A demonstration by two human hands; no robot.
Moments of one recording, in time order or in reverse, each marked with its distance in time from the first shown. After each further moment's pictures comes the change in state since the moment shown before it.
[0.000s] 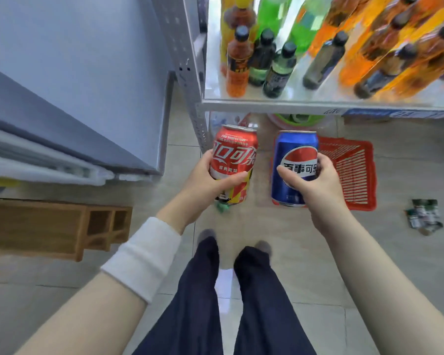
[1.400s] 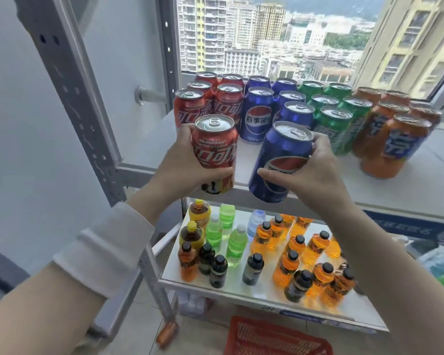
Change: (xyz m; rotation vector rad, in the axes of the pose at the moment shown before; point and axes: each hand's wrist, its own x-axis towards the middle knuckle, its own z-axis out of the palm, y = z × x) left_hand 0.014 0.407 0.088 0.458 0.503 0.831; right_hand 0.095 -0.392 -0.169 -0.277 0.032 -0.935
